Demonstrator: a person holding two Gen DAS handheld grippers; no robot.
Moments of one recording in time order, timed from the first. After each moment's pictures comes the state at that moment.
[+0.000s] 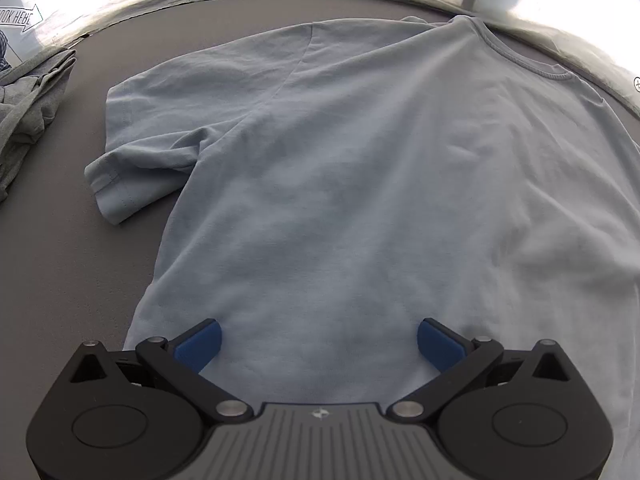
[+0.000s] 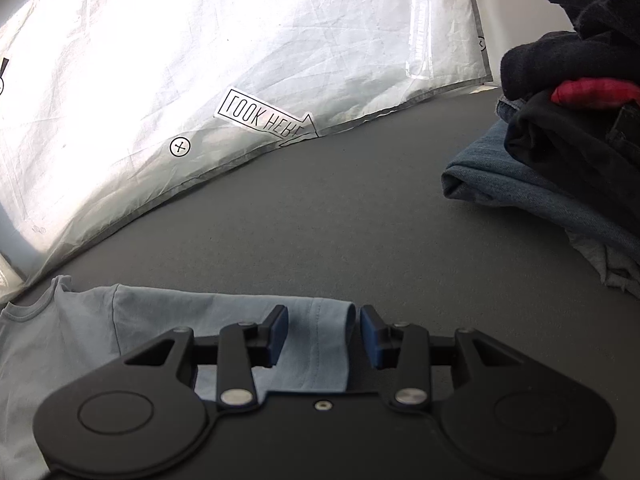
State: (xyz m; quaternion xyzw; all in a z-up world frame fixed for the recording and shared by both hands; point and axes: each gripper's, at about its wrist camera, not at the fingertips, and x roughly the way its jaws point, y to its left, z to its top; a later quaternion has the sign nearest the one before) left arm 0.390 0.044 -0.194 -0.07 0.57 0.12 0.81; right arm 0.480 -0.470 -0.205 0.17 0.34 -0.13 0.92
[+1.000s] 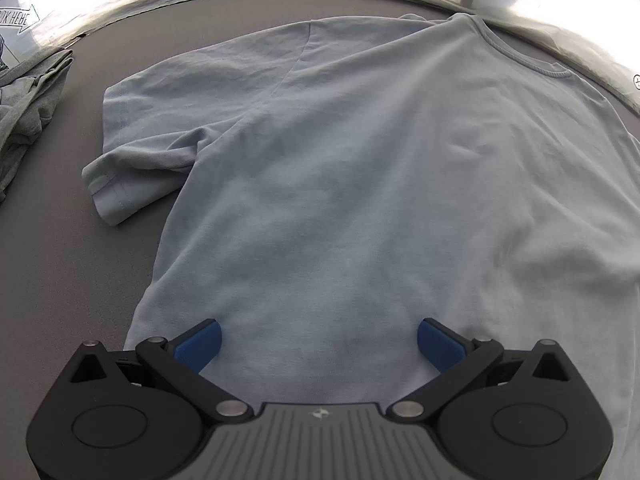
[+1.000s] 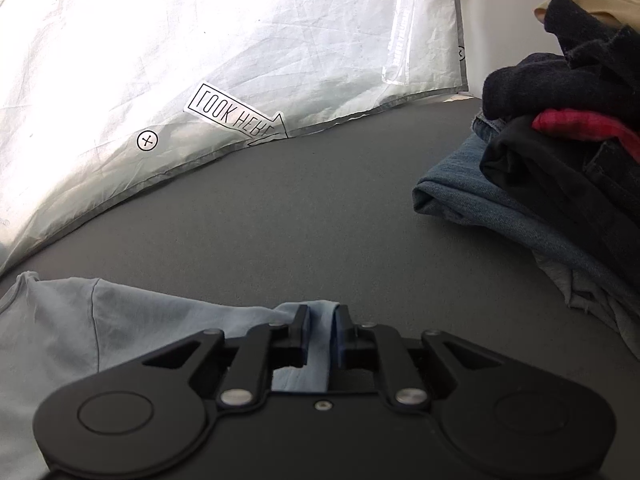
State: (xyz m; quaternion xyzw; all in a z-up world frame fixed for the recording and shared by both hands) left arm 0.393 0.039 -0.194 -0.07 0.57 0.12 0.81; right arm 0.486 -0.468 -0.192 0.13 0.36 -0.19 0.91
